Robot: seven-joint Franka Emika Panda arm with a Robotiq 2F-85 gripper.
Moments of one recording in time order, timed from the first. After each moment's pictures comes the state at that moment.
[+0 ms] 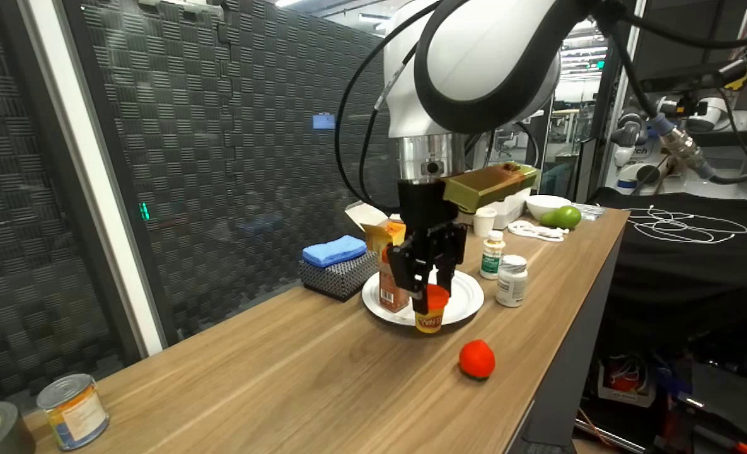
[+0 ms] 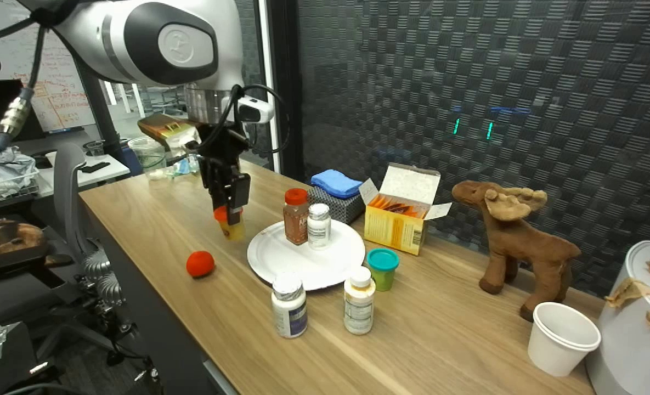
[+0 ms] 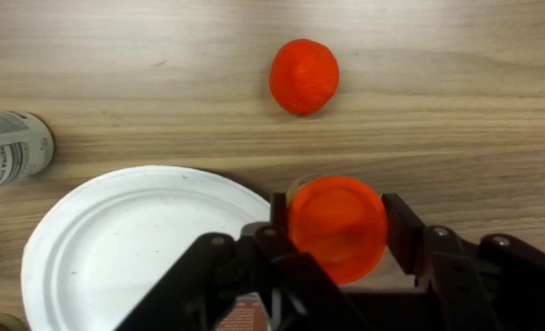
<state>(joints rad) 0.12 0.14 0.07 -2.21 -0.02 2.28 0.23</state>
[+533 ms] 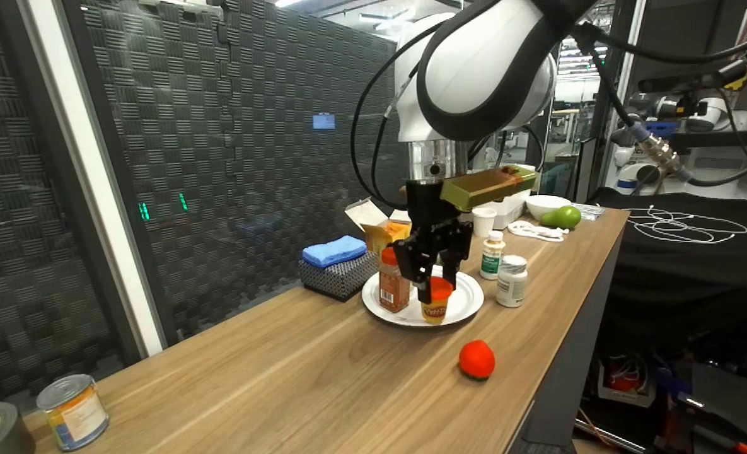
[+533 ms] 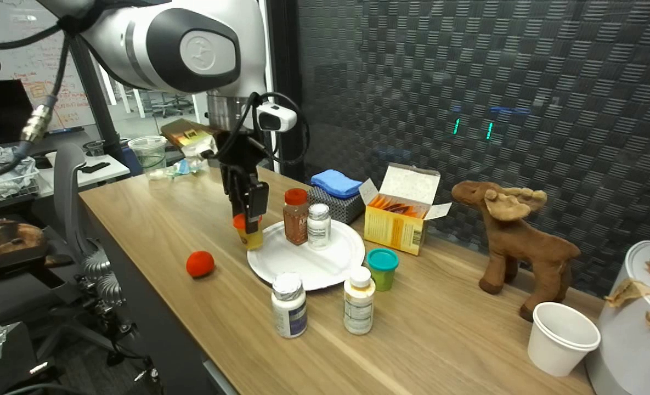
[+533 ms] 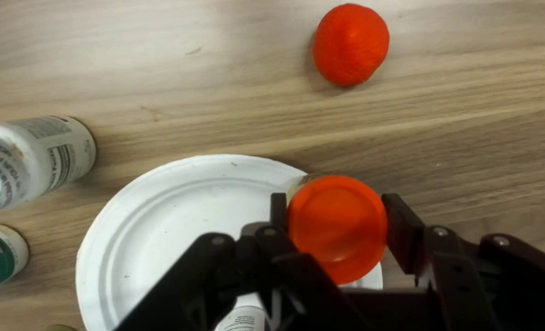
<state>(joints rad) 0.09 0.18 0.03 -2.19 -0.02 2.29 0.27</state>
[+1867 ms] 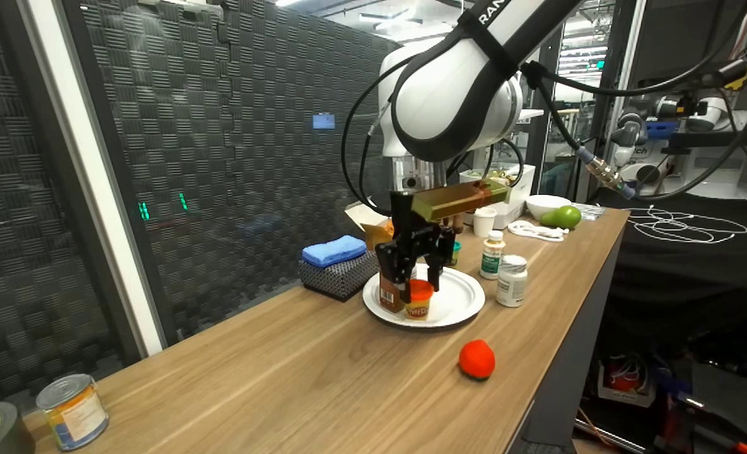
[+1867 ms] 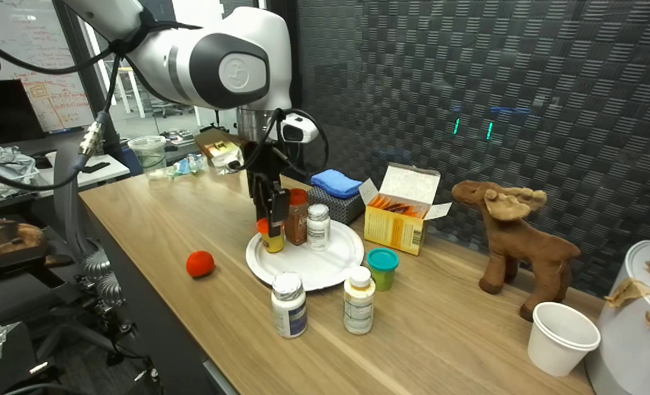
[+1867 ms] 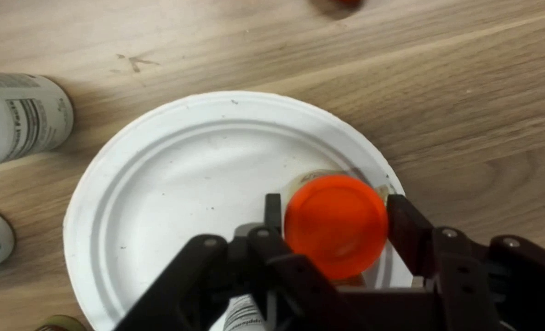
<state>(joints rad) 0.09 0.31 0.00 -2.06 -0.02 2.31 0.34</state>
